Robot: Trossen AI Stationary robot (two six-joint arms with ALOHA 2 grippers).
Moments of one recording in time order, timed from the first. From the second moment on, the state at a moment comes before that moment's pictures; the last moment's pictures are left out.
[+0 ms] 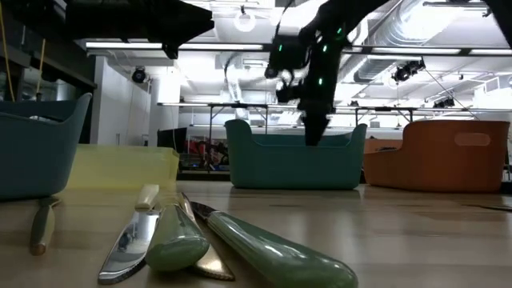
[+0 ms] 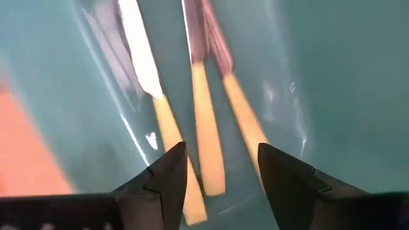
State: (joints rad) left arm 0.08 1.05 0.42 0.70 0.03 0.01; right arm -0.31 1.86 1.40 -0.87 0.19 -0.07
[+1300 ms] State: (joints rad) left arm 0.08 1.05 0.42 0.65 0.03 0.01; right arm 0.00 1.33 0.57 0.77 0.08 -0.05
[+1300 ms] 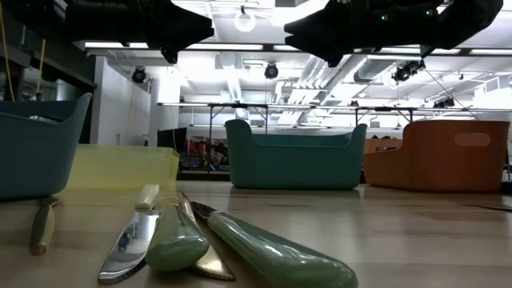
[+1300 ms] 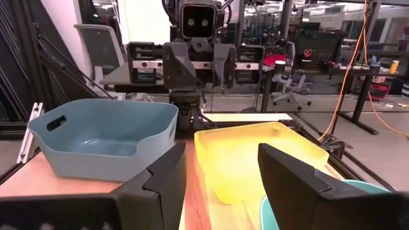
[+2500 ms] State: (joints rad) left arm -0.25 1.30 0.90 -0.21 0.02 0.18; right arm 0.00 1.33 0.57 0.76 0.08 -0.05
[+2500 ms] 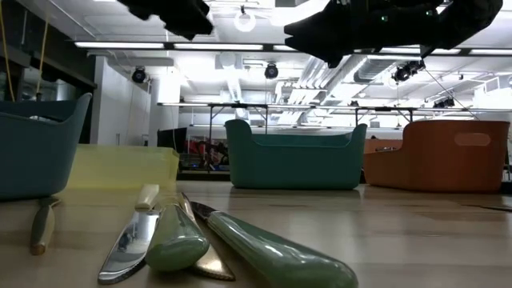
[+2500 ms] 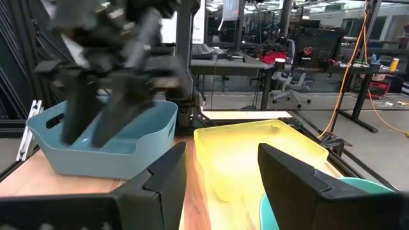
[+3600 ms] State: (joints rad) left arm -0.43 1.85 1.04 -0.34 -0.01 0.52; right arm 0.00 1.33 0.57 0.73 0.08 -0.03
